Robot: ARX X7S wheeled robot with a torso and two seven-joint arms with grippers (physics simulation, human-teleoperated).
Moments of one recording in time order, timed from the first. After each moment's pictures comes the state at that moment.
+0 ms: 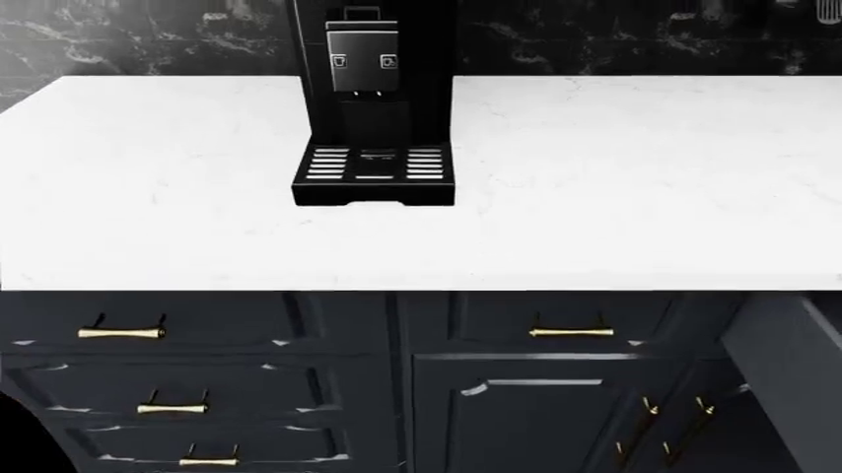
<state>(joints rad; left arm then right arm) -1.09 -0.43 -0.26 0.40 -0.28 -0.74 0.00 1.81 1.24 -0.05 -0.61 1.09 1.35 -0.06</state>
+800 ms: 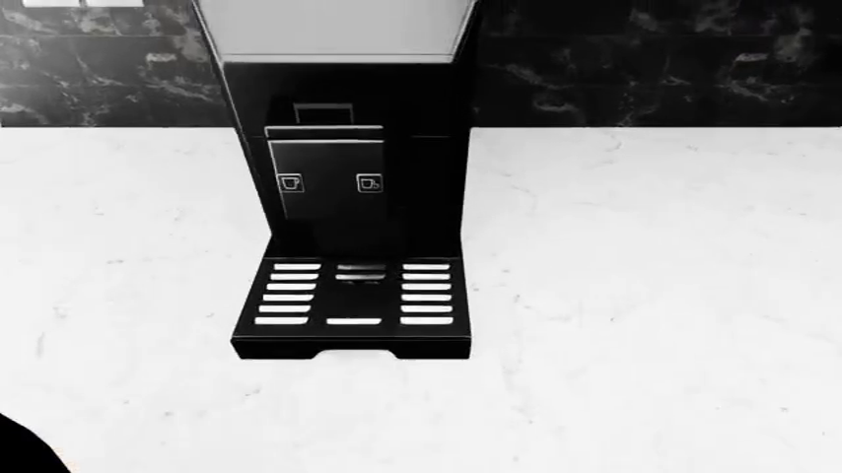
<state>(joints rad) -1.00 -0.42 -0.30 0.47 -0.33 -0.76 -0.01 1.79 1.22 -0.04 -0.63 1.14 1.29 -0.06</state>
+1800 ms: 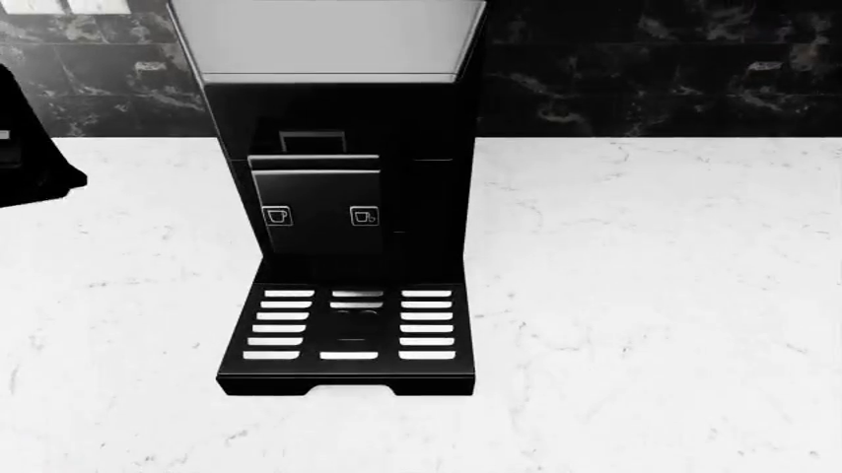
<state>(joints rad) -0.54 -0.33 -0.48 0.64 -0.39 -0.73 0.04 2.33 0.35 -0.22 0.28 -0.55 0.71 -0.99</state>
